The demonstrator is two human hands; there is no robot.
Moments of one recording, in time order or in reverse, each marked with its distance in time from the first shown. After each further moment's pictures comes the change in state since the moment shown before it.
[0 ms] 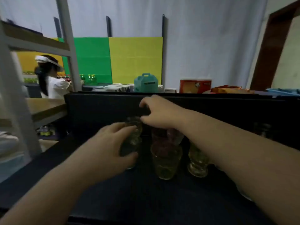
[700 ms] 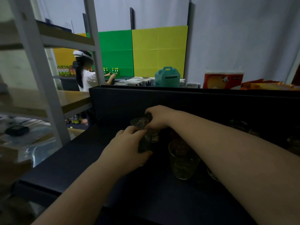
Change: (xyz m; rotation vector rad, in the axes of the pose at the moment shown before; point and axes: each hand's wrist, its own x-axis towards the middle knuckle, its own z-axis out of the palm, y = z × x) left_hand 0.008 -0.013 0.032 -0.012 -0.084 -0.191; right_hand 0.070 0.002 0.064 0.003 -0.383 0.046
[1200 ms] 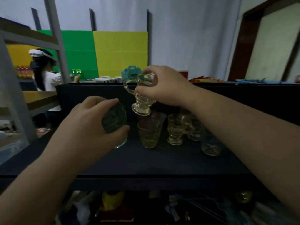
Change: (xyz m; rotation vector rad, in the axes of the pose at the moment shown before) left_hand -0.111 0.051 -0.076 -0.133 0.376 0.185; right_hand -0.222 -0.034 -0.052 0.051 0.647 0.017
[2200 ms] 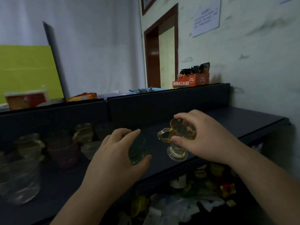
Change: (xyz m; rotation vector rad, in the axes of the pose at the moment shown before) left_hand 0.037 0.465 0.237 -0.309 -0.128 0.396; right_hand -0.364 0.352 -0.287 -0.225 0.136 0.435
